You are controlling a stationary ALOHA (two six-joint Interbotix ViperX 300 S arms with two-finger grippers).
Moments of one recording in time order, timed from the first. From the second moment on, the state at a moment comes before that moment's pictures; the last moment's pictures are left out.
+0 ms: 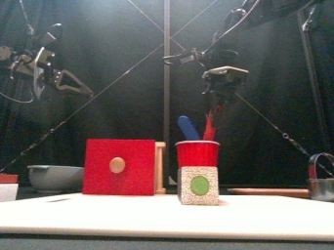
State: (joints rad) left arm 0.42 -0.81 1.28 -0.10 -0.37 0.00; right arm -0.13 -0.06 0.34 -0.40 0.99 -0.08
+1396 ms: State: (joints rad) left arm 0.13 -0.37 1.10 0.07 -0.67 0.00; right arm -0.13 -0.52 0.85 -0.17 -0.01 0.13
